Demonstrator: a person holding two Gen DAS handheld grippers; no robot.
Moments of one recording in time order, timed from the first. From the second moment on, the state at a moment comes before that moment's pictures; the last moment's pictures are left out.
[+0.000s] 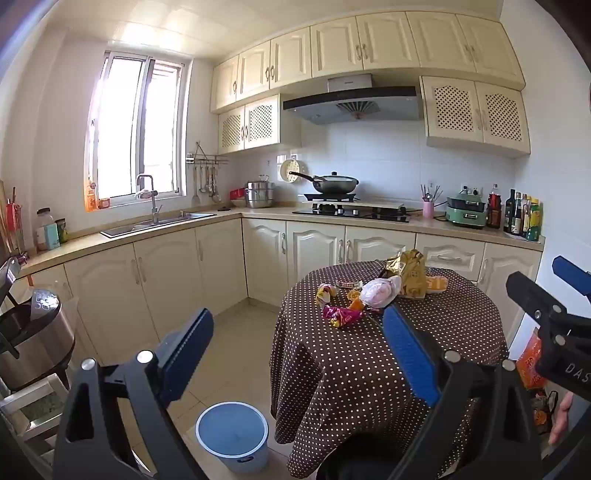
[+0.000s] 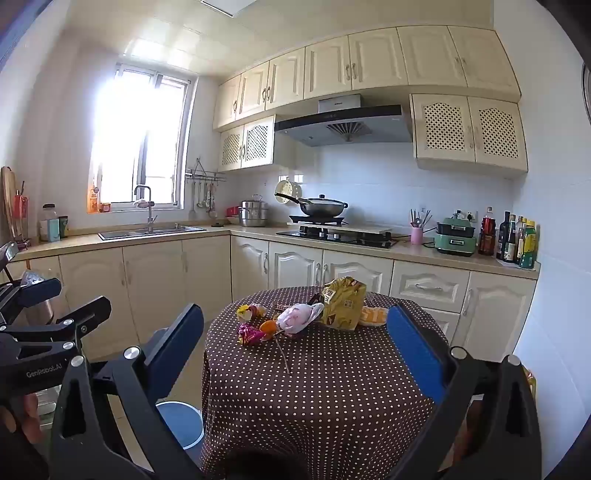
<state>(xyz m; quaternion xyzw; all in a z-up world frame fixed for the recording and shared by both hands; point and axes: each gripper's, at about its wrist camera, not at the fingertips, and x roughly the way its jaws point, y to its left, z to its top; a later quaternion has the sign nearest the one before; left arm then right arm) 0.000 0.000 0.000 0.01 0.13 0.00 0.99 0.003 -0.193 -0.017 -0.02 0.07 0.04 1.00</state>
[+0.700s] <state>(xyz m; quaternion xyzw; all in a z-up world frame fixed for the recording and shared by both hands) -0.005 -0.008 -0.002 0.01 0.14 0.00 0.99 0.006 -0.197 -0.021 -0.02 0.08 0.04 1.00</state>
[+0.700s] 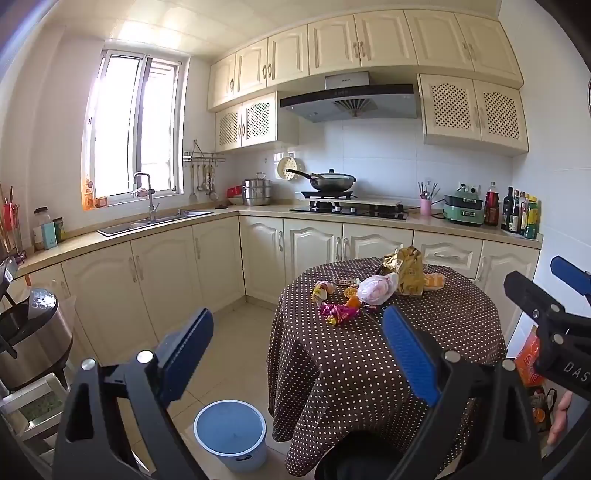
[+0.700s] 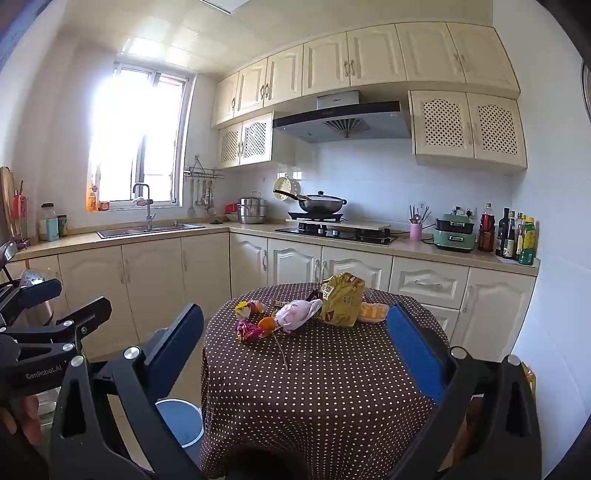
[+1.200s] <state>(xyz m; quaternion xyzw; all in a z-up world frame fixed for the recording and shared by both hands) 0.001 -0.014 -0.005 0.02 0.14 0.00 0.99 0.006 -0.197 -0.021 -0.02 0.08 0.04 1.00</state>
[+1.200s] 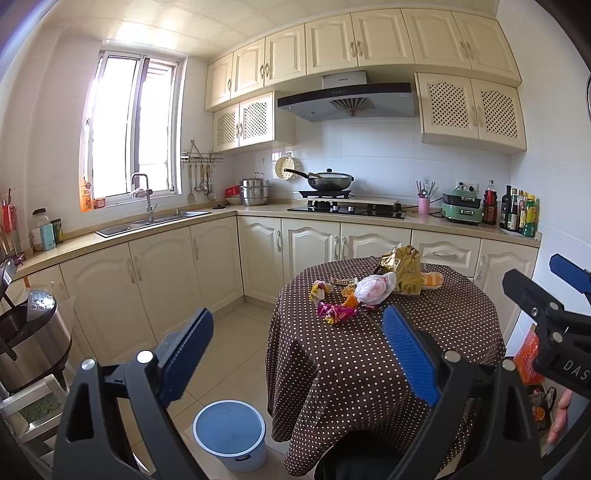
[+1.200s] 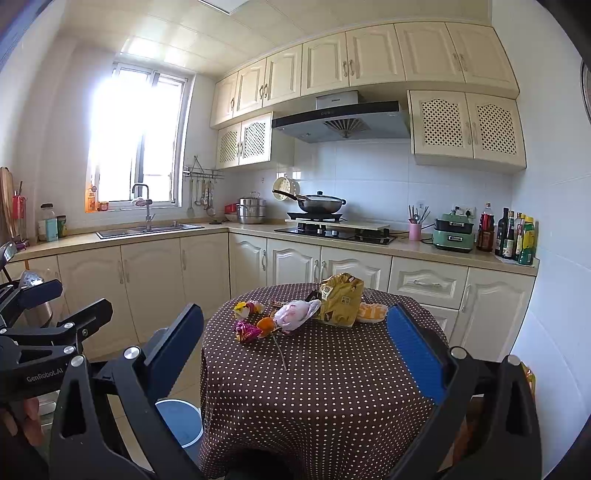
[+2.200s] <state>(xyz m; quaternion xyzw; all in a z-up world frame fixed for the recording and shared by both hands) 0.003 -0.010 -0.004 0.01 0.15 0.00 0.99 0.007 -0.199 -0.017 -0.02 0.08 0.04 1.00</state>
